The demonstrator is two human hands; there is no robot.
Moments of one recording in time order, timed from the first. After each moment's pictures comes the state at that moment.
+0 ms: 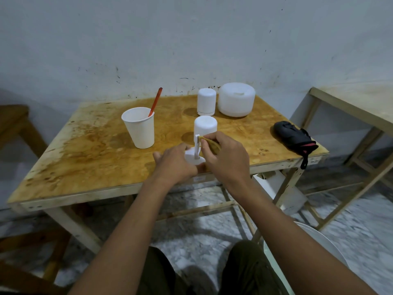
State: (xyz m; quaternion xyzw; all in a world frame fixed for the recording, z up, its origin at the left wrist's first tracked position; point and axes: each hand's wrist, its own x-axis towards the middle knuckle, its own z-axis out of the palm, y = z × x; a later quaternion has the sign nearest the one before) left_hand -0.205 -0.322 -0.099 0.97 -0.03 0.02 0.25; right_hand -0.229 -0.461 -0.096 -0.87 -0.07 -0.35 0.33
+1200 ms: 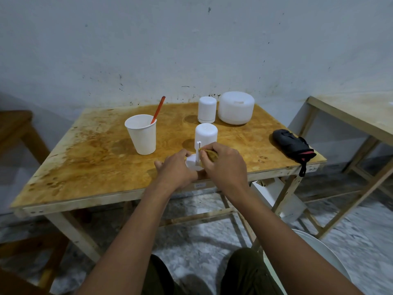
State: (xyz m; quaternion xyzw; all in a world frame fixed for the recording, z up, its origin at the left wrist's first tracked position) left_hand -0.202 -0.323 -0.101 0.96 -0.01 0.00 0.29; right_hand -0.226 -0.458 -0.098 -0.89 -0.05 -0.29 0.33
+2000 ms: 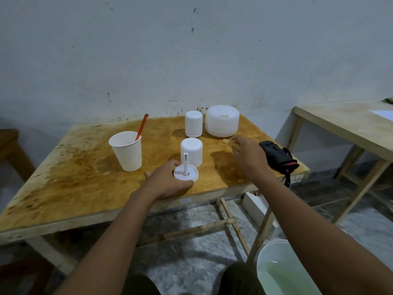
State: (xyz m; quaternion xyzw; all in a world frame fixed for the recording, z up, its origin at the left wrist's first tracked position) left_hand -0.182 -0.323 -0.099 0.94 -0.04 -0.05 0.32; right_hand -0.150 -0.576 -0.086 -0.95 0.03 -0.21 0.21
